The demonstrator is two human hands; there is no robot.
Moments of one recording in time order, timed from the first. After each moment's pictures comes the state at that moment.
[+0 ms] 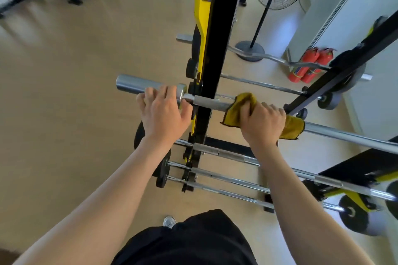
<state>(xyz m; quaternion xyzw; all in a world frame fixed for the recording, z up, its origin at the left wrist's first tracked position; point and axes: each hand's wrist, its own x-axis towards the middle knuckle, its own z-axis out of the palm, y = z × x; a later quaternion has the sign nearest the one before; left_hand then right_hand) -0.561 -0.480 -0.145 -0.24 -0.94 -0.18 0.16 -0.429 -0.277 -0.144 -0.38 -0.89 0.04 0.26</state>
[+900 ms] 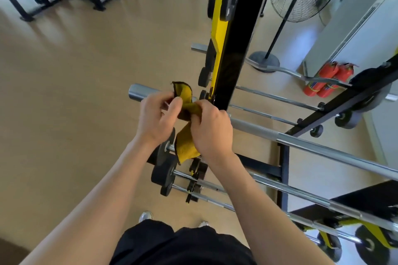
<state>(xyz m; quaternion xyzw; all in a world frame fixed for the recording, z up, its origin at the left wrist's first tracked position) -0.587 -0.506 -0.108 -0.30 -0.79 -0.53 0.03 -0.504 -0.389 -0.107 -0.20 -0.92 0.28 0.19</state>
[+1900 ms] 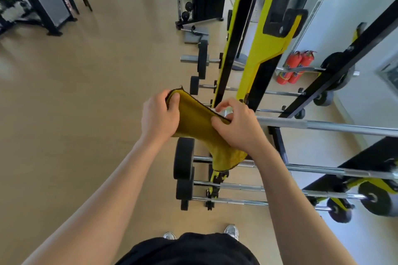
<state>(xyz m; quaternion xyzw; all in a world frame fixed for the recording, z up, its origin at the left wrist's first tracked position) -0.701 -0.586 -0.100 -0.27 -0.85 -0.46 -0.01 -0.544 -0.442 -0.085 -0.30 -0.87 0.38 0.11</state>
